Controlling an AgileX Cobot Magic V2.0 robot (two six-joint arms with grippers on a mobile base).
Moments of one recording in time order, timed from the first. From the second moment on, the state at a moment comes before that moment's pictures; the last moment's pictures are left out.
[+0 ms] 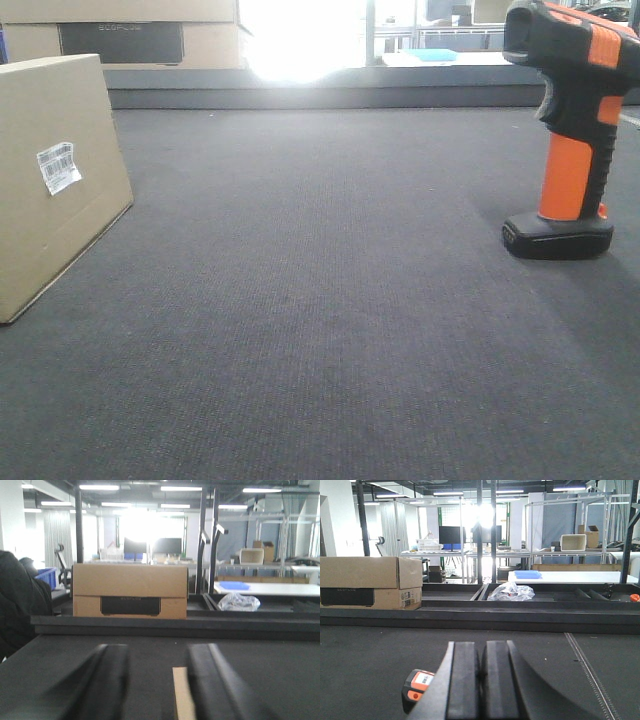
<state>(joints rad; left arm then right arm) 0.03 0.23 -0.59 -0.01 0.29 0.03 -0.03 0.24 -0.58 0.10 0.28 -0.03</state>
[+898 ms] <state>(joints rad) -0.21 1.21 -1.40 0.00 1.13 -0.01 0.00 0.38 -0.60 0.10 0.34 -0.03</state>
